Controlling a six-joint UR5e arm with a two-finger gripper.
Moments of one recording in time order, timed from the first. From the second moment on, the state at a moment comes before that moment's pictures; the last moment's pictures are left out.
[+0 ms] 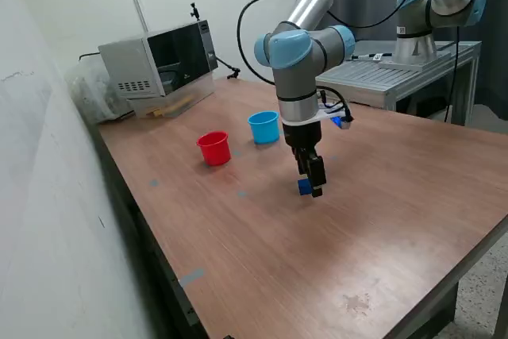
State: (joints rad) arm 0.15 -0.62 1.12 -2.07 -1.58 3.71
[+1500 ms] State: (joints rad) arm 0.12 -0.63 1.12 -2.09 -1.56 3.70
